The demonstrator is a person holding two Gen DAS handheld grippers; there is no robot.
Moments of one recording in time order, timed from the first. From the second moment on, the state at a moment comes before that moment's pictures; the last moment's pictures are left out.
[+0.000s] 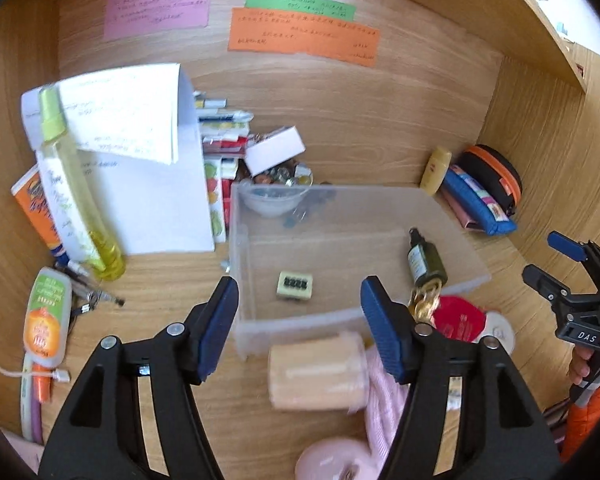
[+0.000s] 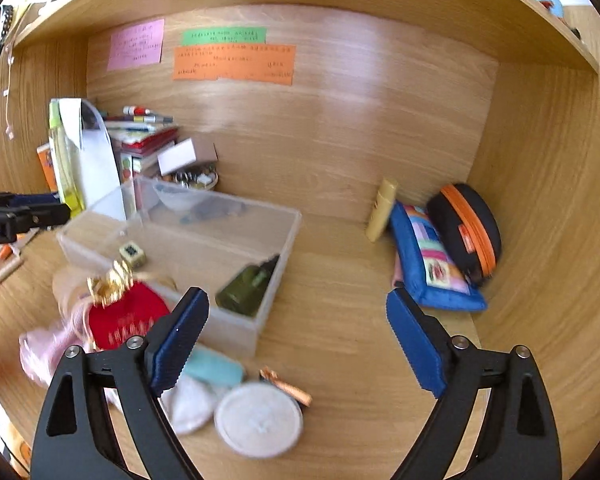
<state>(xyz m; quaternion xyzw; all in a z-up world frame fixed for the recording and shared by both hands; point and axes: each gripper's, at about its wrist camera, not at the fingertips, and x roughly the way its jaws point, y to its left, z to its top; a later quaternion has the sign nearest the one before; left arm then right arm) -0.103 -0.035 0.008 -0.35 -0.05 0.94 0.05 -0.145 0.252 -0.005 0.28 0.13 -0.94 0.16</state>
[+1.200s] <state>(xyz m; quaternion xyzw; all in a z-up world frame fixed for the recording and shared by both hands) -0.086 -0.034 -0.061 -0.45 -0.06 0.89 0.04 -0.132 0.272 -0.090 0.41 0.09 -0.89 0.19</state>
